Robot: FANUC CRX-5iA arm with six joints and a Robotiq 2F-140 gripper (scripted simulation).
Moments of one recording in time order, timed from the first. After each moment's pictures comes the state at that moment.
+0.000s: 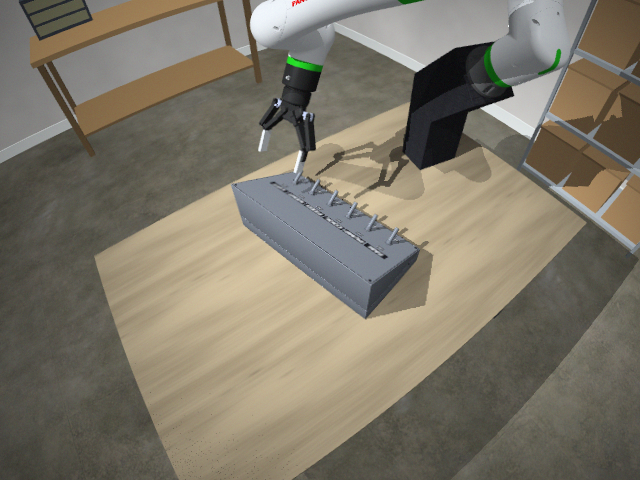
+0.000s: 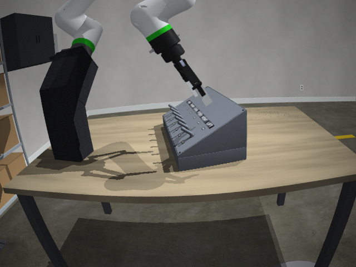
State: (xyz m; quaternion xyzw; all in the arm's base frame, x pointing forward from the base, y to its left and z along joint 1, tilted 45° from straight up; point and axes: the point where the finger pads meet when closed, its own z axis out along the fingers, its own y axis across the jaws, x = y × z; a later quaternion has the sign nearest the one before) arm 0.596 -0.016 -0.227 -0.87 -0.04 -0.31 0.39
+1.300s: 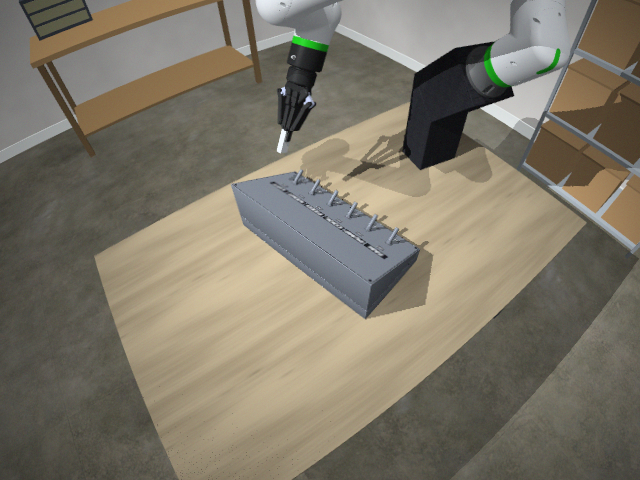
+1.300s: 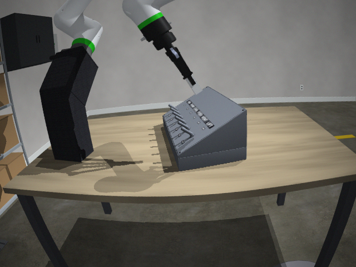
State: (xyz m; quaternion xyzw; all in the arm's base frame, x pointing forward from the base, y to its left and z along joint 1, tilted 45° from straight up) arm 0.570 -0.052 -0.200 -0.87 -0.04 -0.31 0.39
